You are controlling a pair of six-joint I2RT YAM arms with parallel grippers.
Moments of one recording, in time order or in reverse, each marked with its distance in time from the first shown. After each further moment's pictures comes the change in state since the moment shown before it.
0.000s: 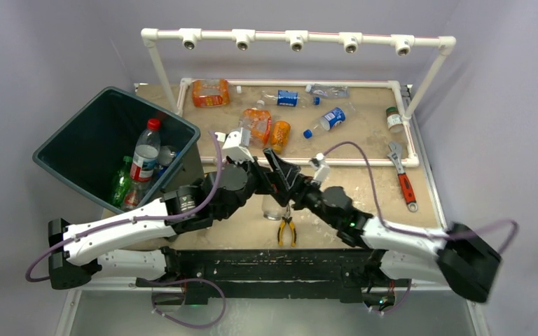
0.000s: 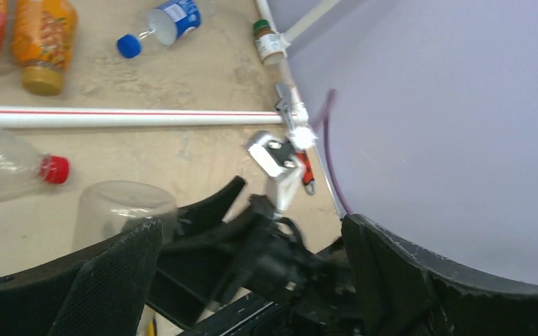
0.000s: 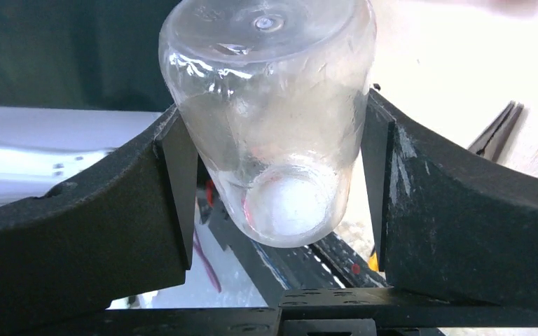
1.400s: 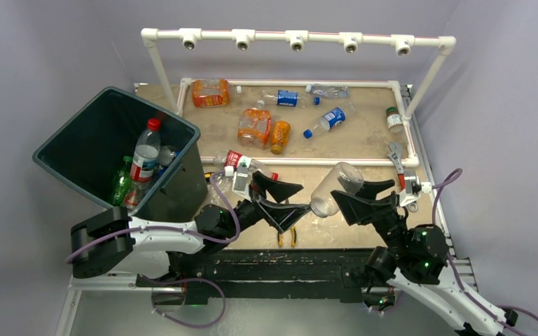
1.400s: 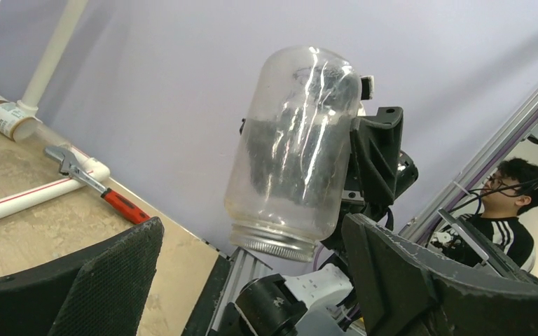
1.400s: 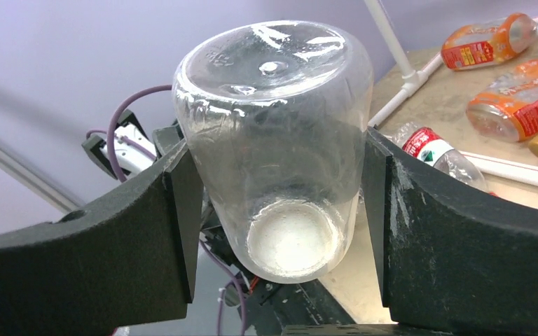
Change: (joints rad) left arm -0.010 0.208 -0.626 1.577 0.499 0.250; right arm 0.003 -1.148 0.008 -0.448 0.048 -0.341
